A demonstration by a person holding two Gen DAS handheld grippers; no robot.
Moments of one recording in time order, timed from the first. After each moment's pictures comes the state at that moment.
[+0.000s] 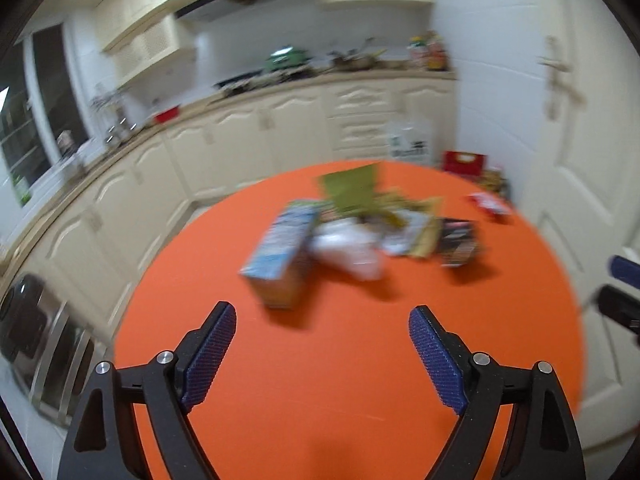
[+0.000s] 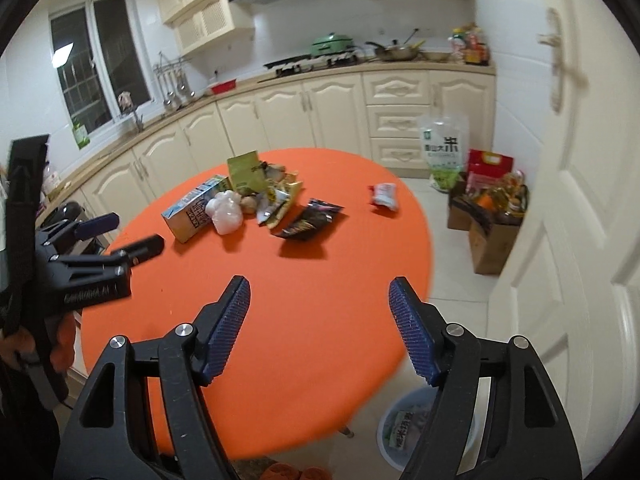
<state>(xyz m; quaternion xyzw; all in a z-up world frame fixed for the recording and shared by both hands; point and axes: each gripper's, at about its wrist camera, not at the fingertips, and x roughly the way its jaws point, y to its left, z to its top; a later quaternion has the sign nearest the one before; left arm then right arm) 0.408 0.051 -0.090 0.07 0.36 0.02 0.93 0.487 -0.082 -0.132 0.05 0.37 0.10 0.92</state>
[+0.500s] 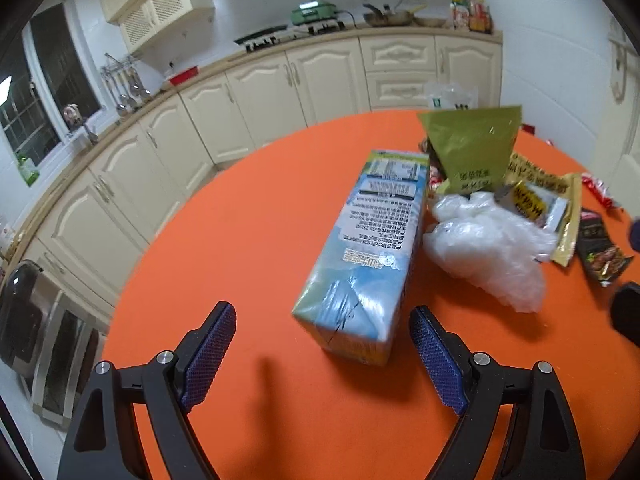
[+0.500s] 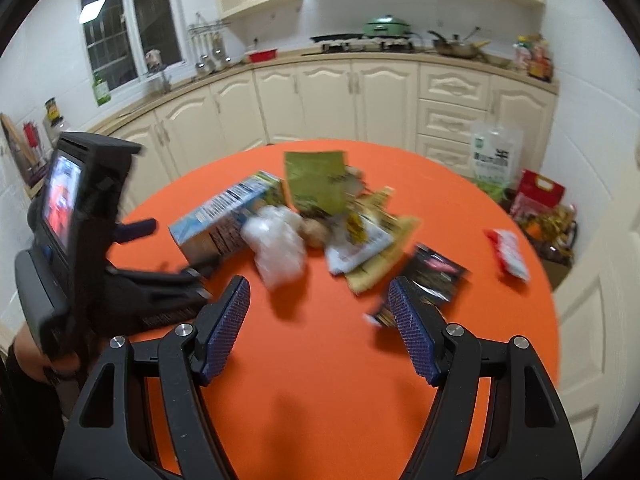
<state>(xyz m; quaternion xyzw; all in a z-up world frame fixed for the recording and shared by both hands) 0.527 0.077 -0.156 0.08 0.43 0.06 0.90 0.602 0.028 -0.167 -0.01 0.39 0.16 0.91</state>
